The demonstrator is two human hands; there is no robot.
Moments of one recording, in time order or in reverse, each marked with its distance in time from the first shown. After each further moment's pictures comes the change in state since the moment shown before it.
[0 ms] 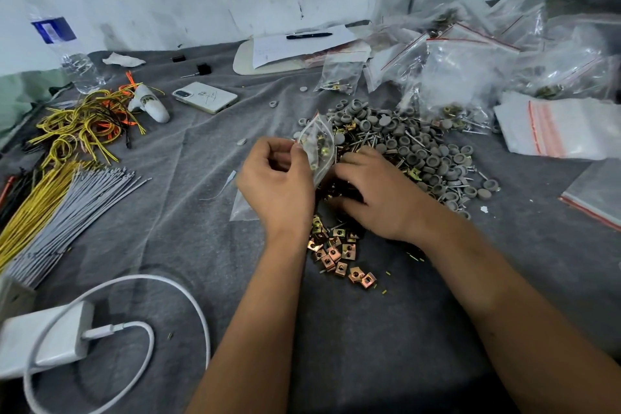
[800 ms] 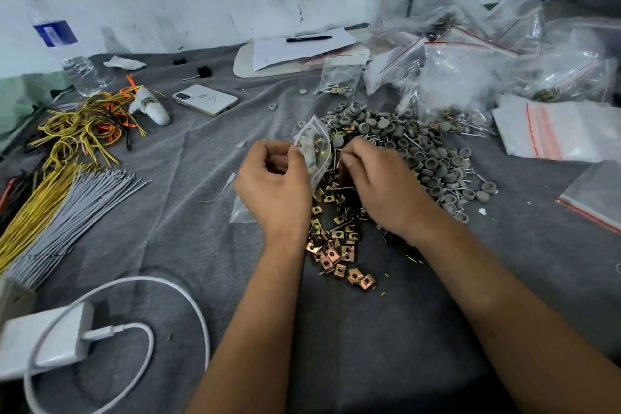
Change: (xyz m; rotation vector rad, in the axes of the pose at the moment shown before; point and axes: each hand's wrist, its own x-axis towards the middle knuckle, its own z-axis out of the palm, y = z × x) left_hand 0.000 0.001 -0.001 -0.013 0.016 0.003; right_hand 0.001 -0.004 0.000 0.265 0.274 0.158
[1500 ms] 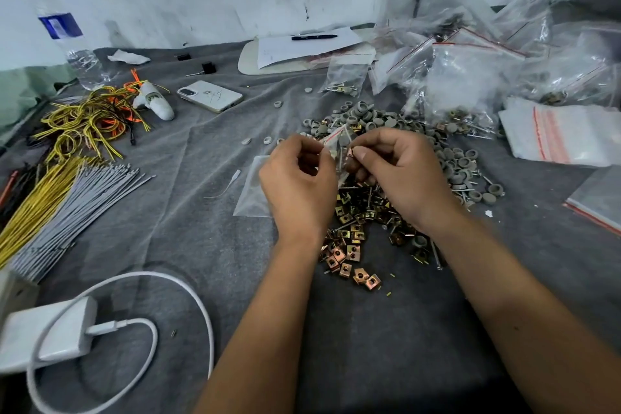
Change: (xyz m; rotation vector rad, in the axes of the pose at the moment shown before) left_hand -0.003 -0.010 0.005 0.132 -0.176 0.235; right_hand 0.003 0.005 -0.006 0.515 0.111 0.221
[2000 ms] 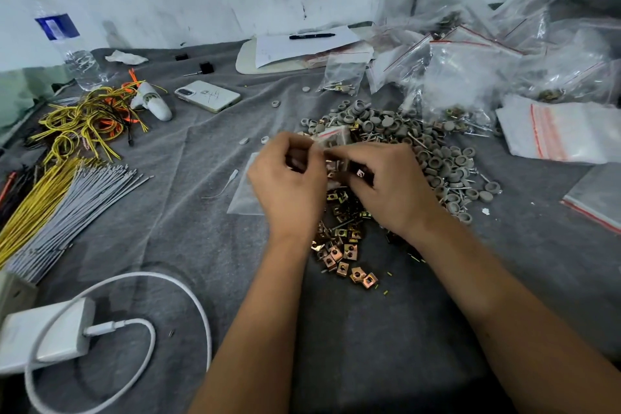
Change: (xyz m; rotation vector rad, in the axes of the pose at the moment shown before) left_hand 0.004 0.000 -0.005 -0.068 0.032 -0.024; right_hand -0.005 -0.001 0.005 -0.490 -0.055 -0.439
